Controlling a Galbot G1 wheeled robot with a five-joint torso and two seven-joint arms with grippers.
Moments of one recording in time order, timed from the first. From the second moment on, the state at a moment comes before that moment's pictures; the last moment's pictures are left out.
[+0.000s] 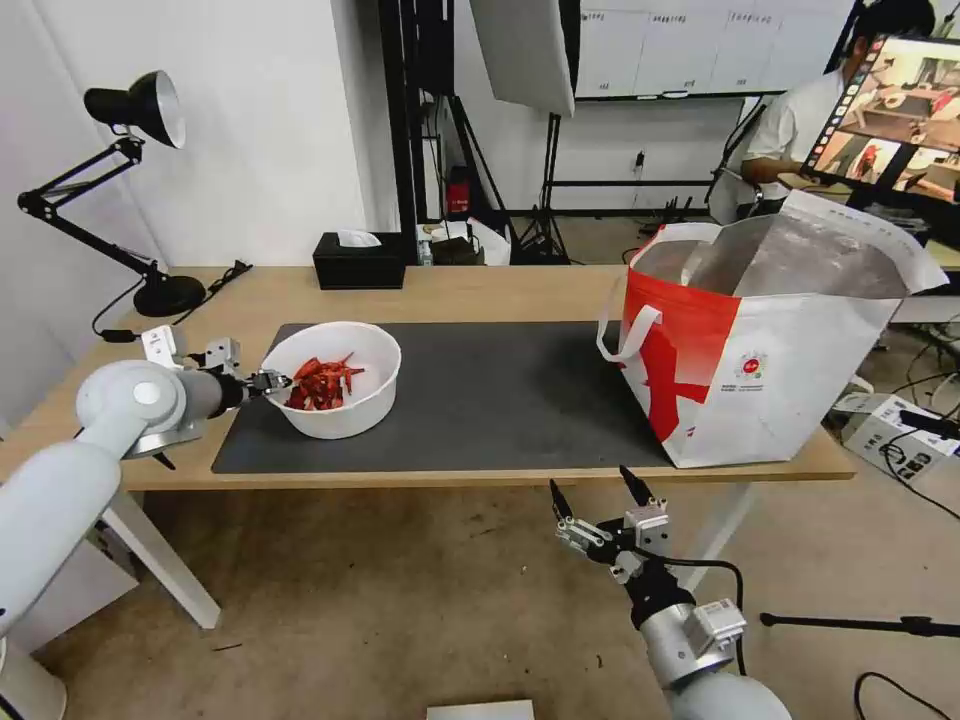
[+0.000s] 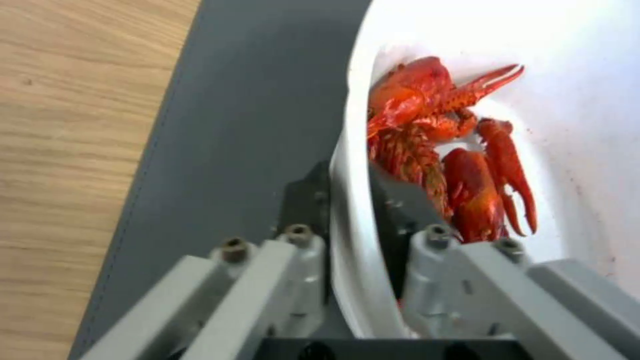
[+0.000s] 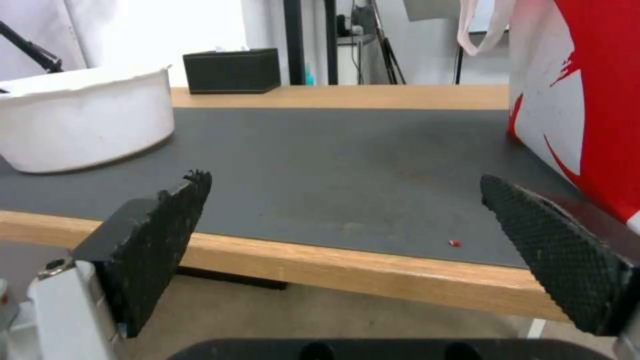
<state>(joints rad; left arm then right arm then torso) 0.67 -0.67 -0.20 -1.62 -1.60 0.71 -0.53 -1.57 1.01 0.18 2.18 0.34 0.09 0.29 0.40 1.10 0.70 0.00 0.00</state>
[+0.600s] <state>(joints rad) 0.73 -0.66 -0.25 -1.65 -1.60 0.68 -0.52 -1.57 1.01 0.18 2.18 0.34 0.09 0.29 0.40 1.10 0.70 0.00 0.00</state>
